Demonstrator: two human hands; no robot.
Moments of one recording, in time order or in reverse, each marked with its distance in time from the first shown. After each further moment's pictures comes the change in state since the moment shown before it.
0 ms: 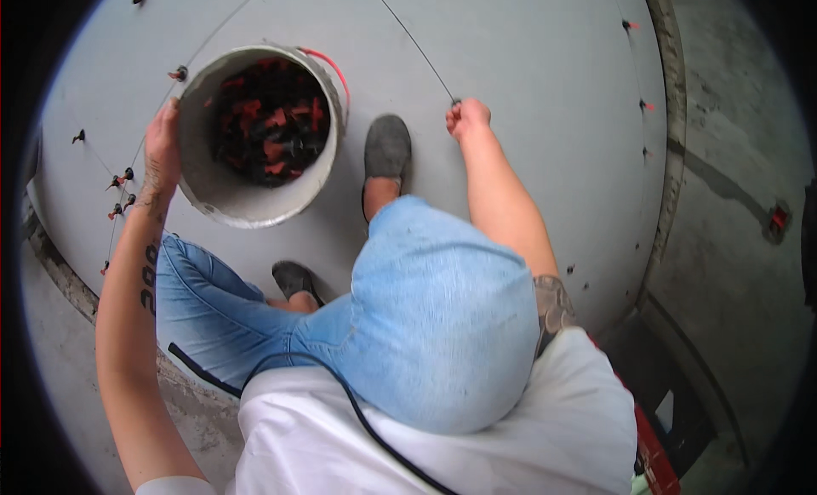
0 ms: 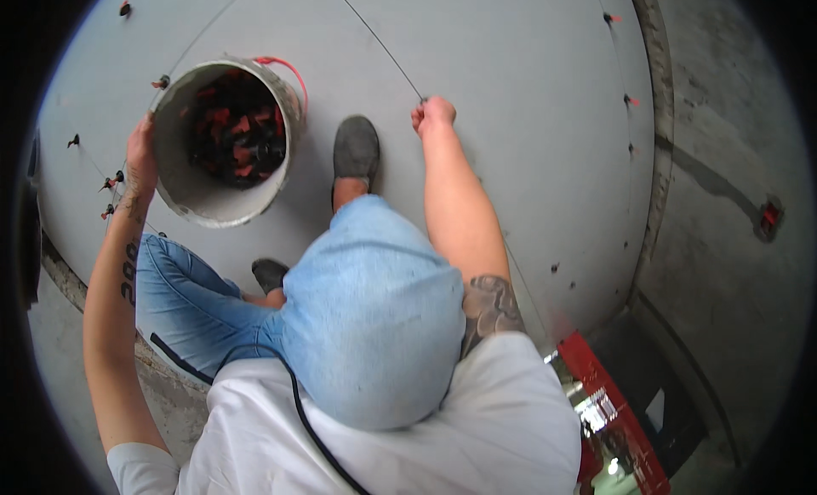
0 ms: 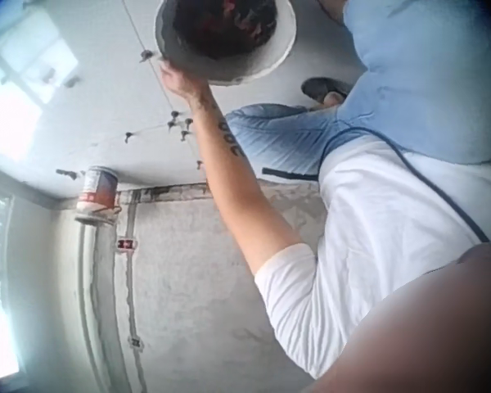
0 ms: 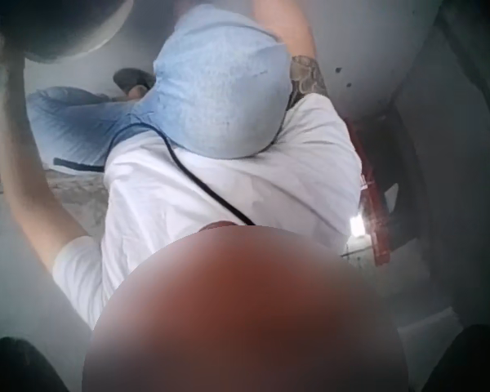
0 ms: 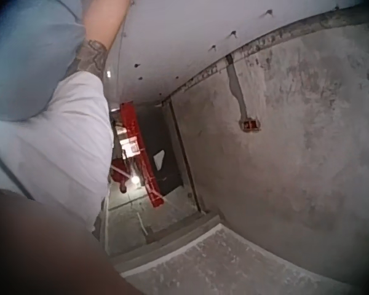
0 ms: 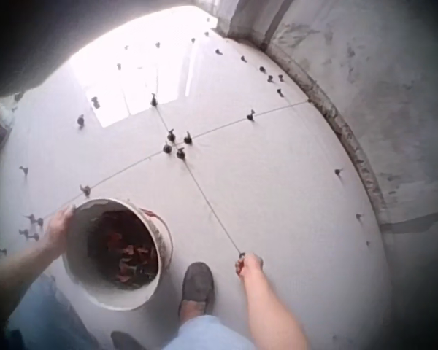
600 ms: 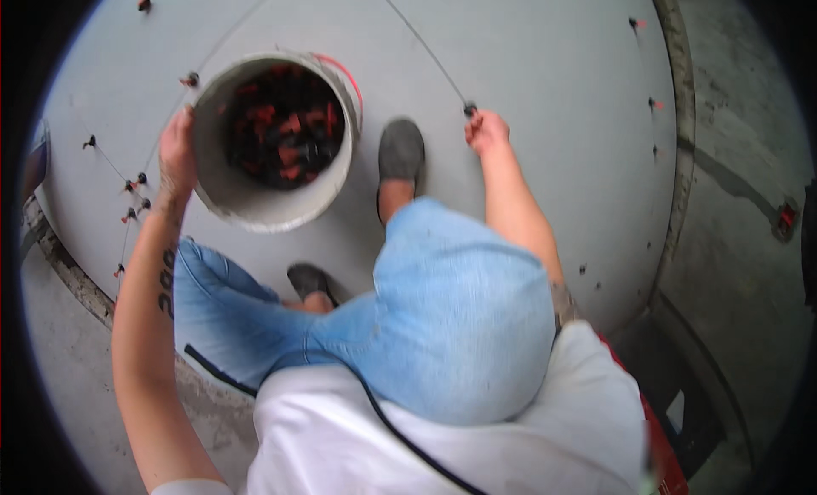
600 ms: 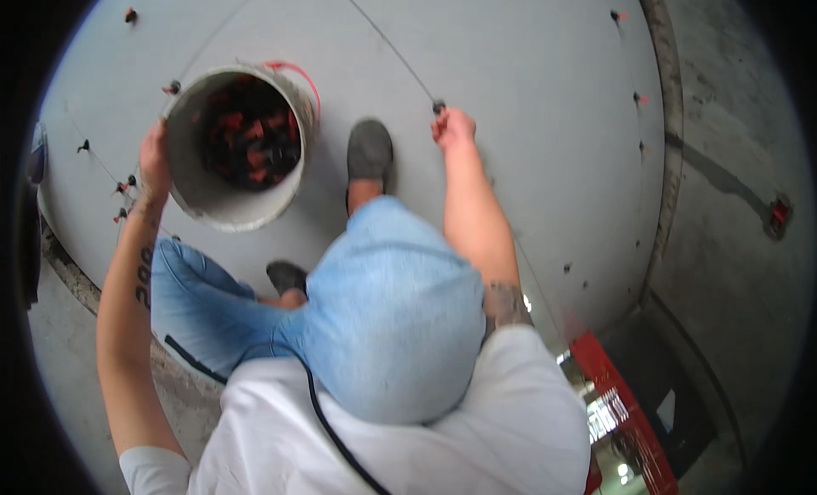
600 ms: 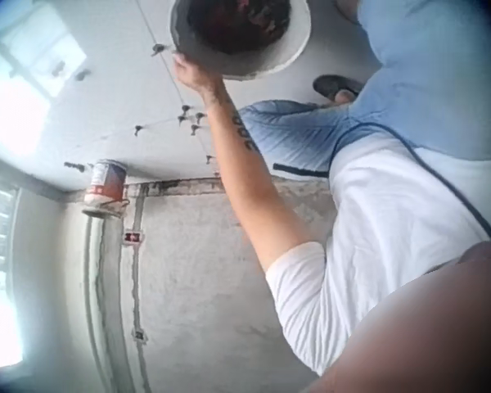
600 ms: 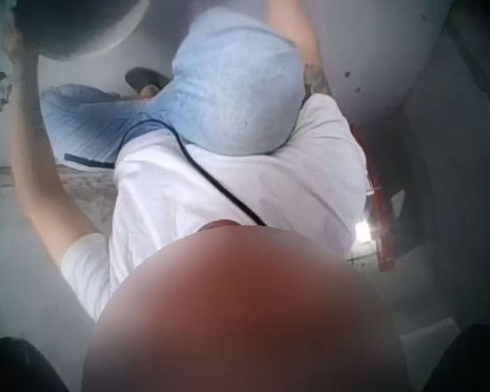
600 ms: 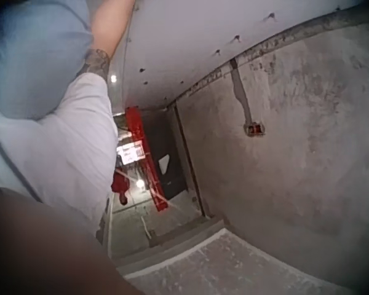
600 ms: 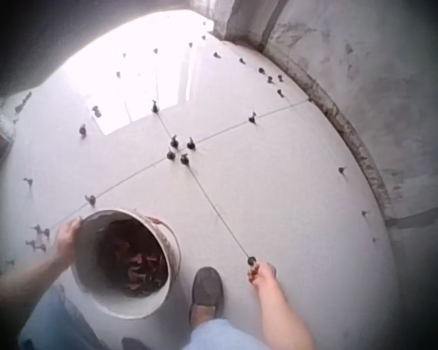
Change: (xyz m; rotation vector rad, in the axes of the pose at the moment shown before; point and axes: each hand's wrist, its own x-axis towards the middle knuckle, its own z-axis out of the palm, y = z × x) left_hand -0.005 0.003 -0.010 -0.023 0.025 -0.016; right_hand 0.022 0.015 -0.021 0.092 -0.261 0.019
